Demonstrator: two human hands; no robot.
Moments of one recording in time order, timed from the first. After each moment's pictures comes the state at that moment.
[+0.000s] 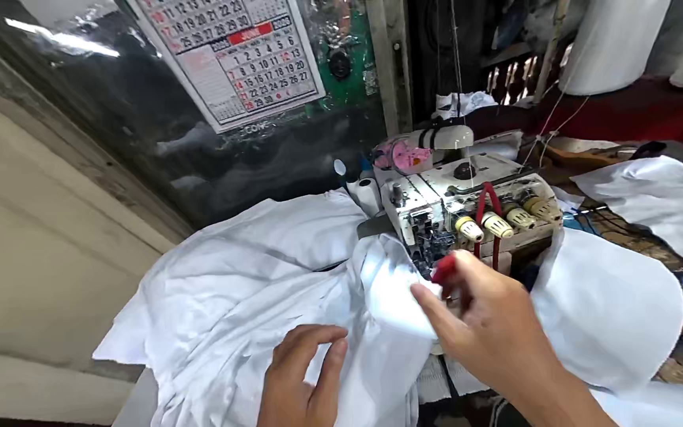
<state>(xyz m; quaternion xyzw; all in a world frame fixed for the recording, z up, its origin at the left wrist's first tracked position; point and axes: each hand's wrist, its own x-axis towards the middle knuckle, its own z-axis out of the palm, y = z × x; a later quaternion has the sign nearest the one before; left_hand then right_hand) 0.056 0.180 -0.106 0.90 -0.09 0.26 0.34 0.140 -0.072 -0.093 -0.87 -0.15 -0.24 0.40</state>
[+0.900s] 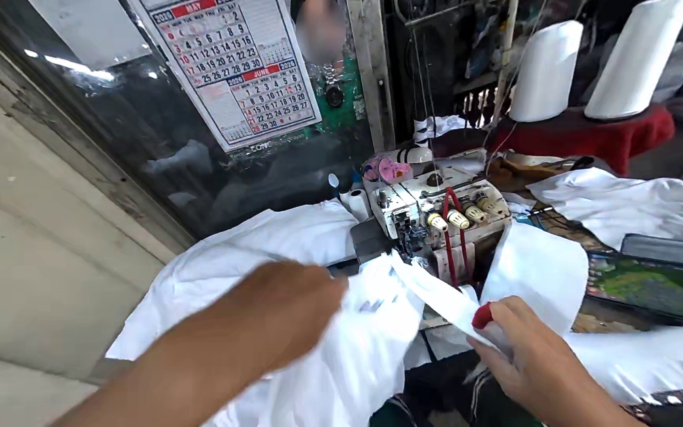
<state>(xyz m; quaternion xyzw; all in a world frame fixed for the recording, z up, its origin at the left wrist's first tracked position) 0.059 0.155 0.066 0.93 -0.31 0.03 -0.17 0.043 -0.149 -0.105 -0.92 -0.14 -0.10 0.36</state>
